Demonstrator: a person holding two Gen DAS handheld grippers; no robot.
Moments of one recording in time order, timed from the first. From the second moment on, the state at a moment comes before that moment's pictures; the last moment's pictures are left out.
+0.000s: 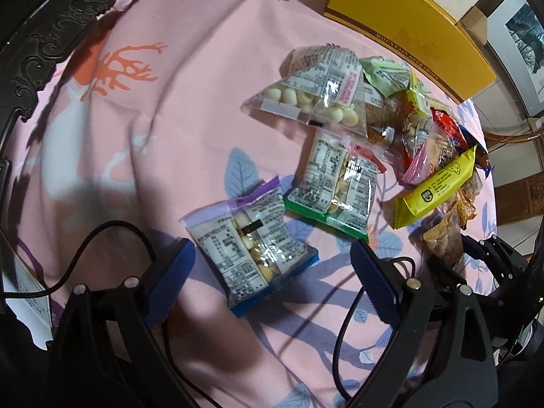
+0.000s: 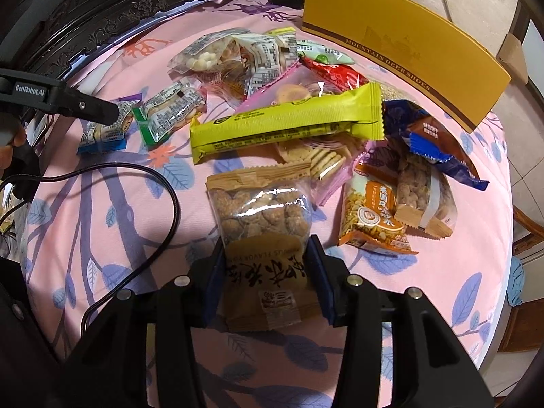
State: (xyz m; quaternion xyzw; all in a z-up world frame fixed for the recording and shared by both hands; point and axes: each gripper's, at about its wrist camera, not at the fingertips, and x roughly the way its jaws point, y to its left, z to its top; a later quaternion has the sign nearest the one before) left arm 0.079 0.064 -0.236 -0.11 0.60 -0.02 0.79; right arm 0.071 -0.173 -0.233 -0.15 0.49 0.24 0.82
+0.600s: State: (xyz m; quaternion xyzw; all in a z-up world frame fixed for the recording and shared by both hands) left arm 0.087 0.072 -0.241 -0.12 0.61 0.01 0.78; right arm 0.071 -0.173 -0.231 -0.15 0.49 0.23 0.82
